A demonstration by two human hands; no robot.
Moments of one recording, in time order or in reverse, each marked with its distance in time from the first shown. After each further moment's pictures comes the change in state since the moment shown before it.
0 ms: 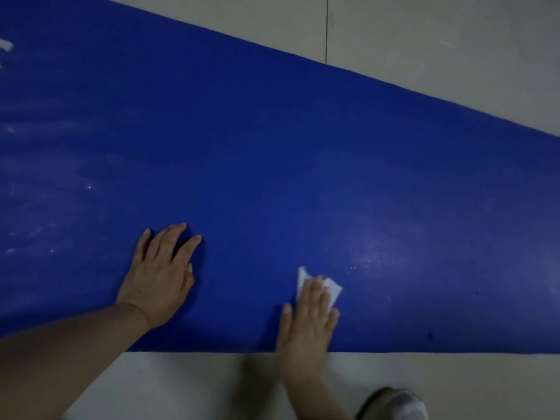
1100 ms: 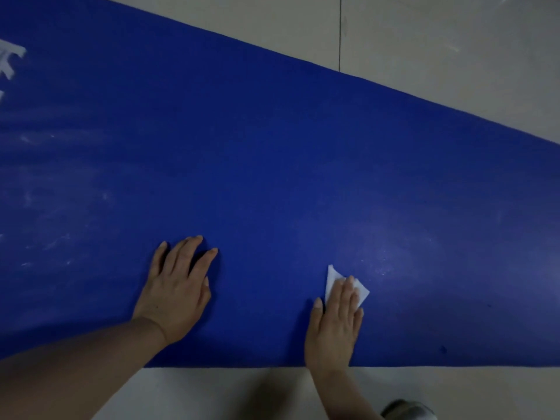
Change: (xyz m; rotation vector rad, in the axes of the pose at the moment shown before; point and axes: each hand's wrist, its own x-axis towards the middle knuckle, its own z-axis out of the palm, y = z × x) left_hand 0.000 -0.003 0.002 -0.047 0.002 0.019; right_hand 0.032 0.004 -0.007 -0.021 -0.016 0.101
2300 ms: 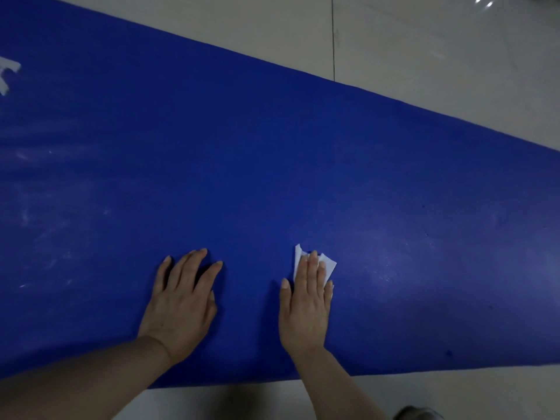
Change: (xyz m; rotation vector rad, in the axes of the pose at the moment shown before) left_hand 0.000 -0.002 0.000 -0.076 0.027 0.017; right_hand 0.020 -0.068 0.003 0.048 -0.089 -0.148
